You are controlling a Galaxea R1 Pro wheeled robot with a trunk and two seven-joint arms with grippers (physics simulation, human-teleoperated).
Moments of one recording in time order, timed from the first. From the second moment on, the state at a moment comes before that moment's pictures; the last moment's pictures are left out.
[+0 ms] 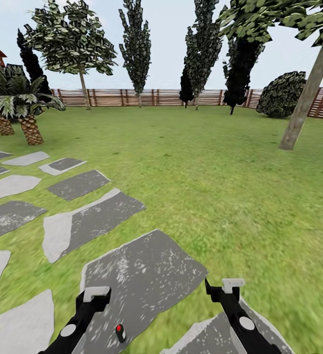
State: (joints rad) left arm -0.41 0.03 0.08 -0.47 -0.03 -0.28 -0.04; right arm -0.40 -0.01 0.00 -0.59 0.00 -0.27 0.00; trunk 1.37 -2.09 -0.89
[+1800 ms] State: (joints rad) left arm -0.42 0.03 0.08 -0.47 -0.02 -0.33 -0.04; right arm -0.40 0.00 0.00 -0.59 0.00 -0.27 0.00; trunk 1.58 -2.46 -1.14
